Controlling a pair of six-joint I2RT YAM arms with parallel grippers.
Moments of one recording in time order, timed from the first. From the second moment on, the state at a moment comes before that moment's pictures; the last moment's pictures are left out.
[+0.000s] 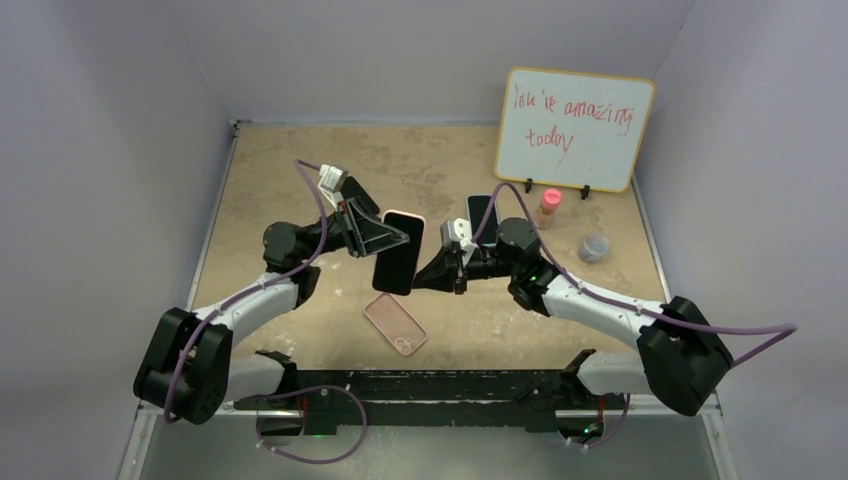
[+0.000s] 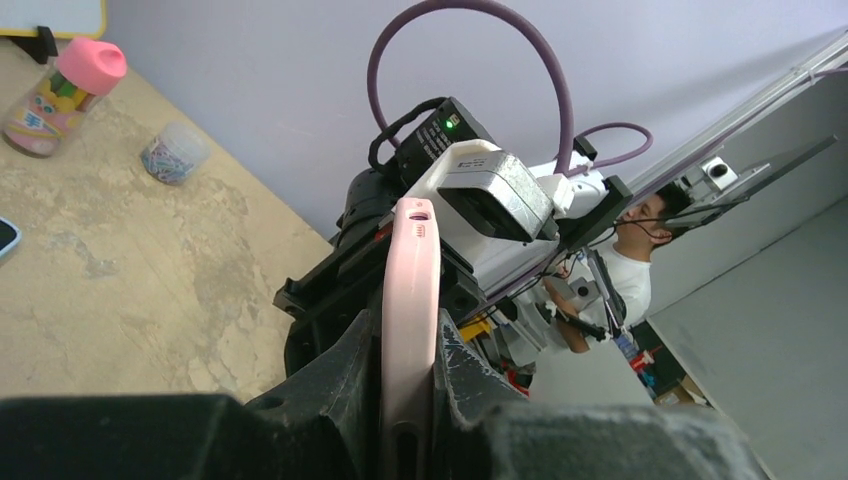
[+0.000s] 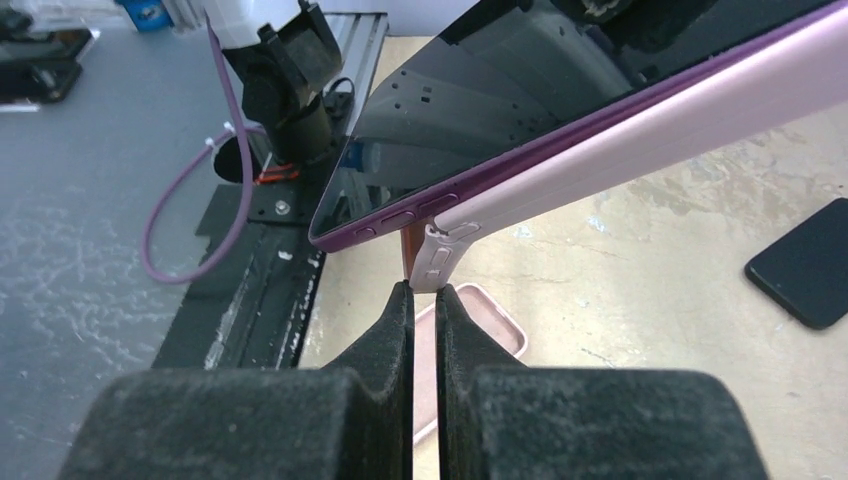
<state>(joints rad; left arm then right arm) -0.37 1.24 0.51 1.22 0.95 -1.33 0.72 1.27 0.63 0.55 -0.93 -0.05</state>
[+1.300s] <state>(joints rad) -0.57 1.29 0.34 1.34 0.45 -1.15 0.71 1.29 0.40 1.05 -0.62 0.68</state>
